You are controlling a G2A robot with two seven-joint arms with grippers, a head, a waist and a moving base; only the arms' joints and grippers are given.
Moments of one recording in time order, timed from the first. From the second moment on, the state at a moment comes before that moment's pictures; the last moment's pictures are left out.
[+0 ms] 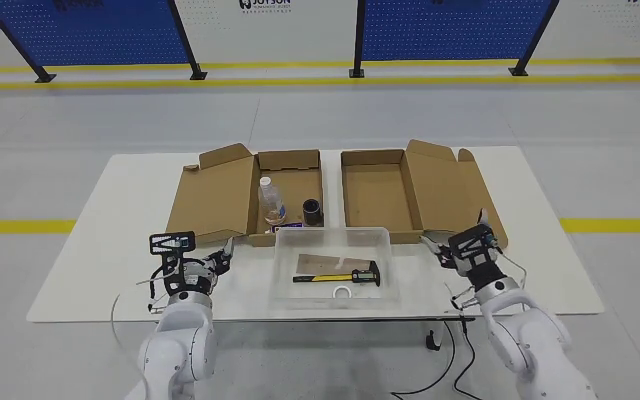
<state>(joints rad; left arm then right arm) 1.73 -1.31 -1.48 -2.08 1.45 0.33 -0.42 -1.62 -1.15 1.52 -1.96 -1.48 -0.19 0.12</state>
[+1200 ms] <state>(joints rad) 1.73 -1.31 -1.48 -2.08 1.45 0.33 -0.42 -1.28 -1.11 1.42 -1.91 -0.95 -0.65 0.87</state>
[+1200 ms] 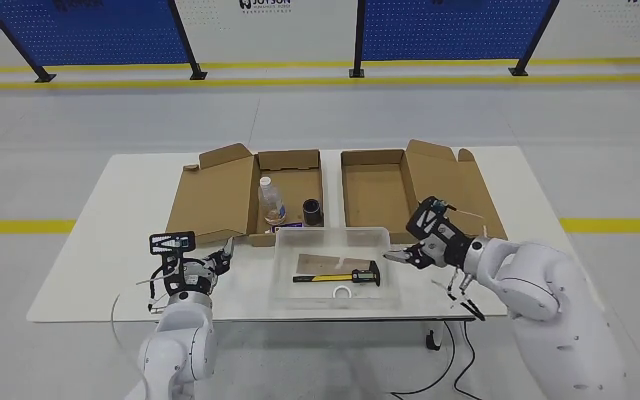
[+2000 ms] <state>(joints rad) 1.73 -1.31 -1.48 -2.08 1.45 0.33 -0.42 -1.23 -1.11 1.38 -1.88 -0.96 -0.67 0.85</state>
